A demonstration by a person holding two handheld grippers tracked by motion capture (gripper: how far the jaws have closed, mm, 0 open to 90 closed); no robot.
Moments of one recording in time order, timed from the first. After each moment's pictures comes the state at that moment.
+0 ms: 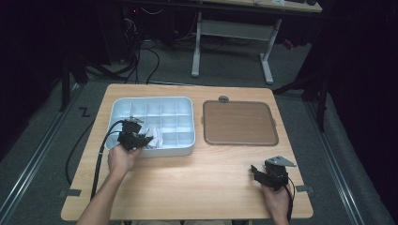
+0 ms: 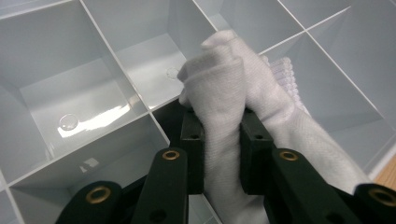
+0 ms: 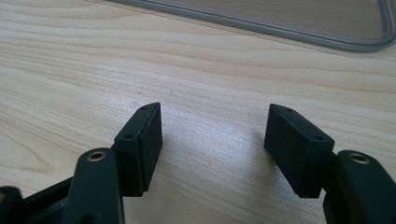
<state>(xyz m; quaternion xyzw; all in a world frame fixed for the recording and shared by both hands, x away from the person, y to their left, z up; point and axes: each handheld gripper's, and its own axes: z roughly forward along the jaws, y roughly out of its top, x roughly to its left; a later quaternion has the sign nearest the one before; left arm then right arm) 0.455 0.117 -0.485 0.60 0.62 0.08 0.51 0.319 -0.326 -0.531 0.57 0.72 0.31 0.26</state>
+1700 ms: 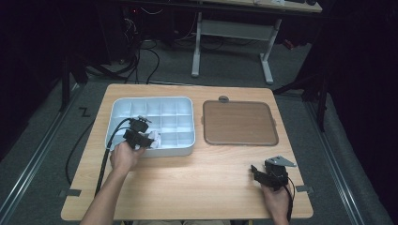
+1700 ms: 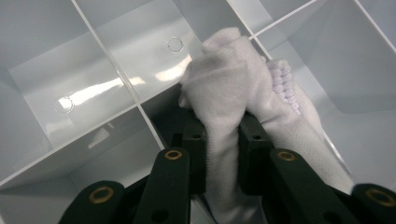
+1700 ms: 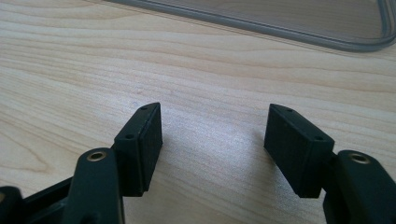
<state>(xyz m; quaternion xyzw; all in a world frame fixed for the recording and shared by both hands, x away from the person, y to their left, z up) 0.463 0.099 -0.492 0.65 0.63 0.10 0.42 0.319 -0.326 -0.531 0.57 0.72 0.30 0.26</state>
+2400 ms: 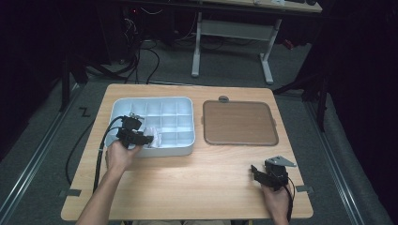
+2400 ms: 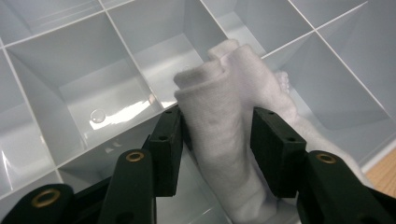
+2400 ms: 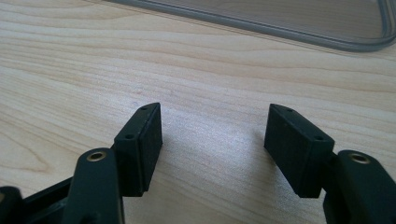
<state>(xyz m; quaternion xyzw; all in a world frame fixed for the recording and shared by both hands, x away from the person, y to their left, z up) 0.456 0.117 -0.468 0.61 0.63 0.11 0.47 0.319 -0.326 -0.531 0.57 0.72 0.31 0.26</state>
